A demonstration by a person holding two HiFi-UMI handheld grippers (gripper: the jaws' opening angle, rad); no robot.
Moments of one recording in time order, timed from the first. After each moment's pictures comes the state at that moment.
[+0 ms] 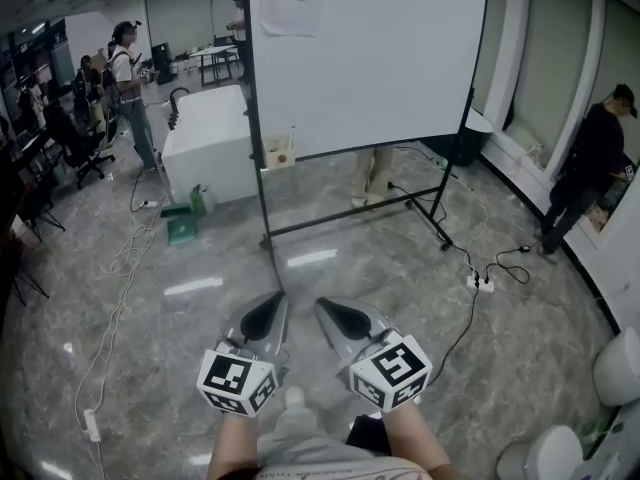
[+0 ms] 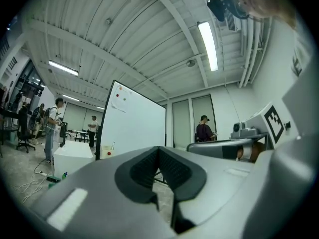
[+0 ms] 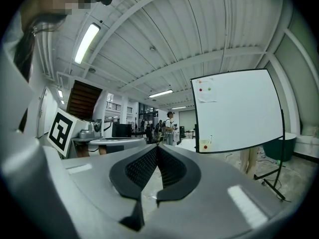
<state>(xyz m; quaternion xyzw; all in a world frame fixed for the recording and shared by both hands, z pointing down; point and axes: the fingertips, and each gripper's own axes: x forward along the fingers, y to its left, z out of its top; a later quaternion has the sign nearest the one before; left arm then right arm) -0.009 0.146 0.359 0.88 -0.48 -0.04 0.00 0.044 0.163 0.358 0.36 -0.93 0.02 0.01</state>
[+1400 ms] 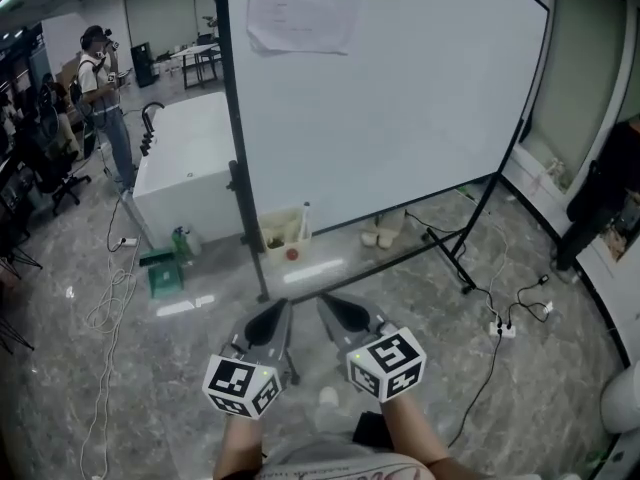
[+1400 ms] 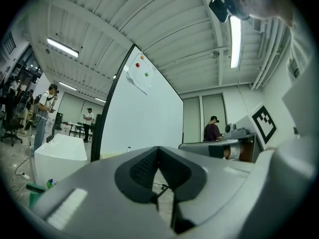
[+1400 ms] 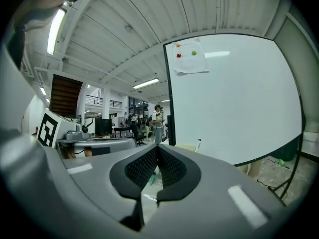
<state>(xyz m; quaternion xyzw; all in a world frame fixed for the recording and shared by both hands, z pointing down) -0.058 -0.223 0.380 0.88 -0.46 -0.04 0.04 -0.002 -0.225 0.379 0.40 -0.91 0.06 0.04</state>
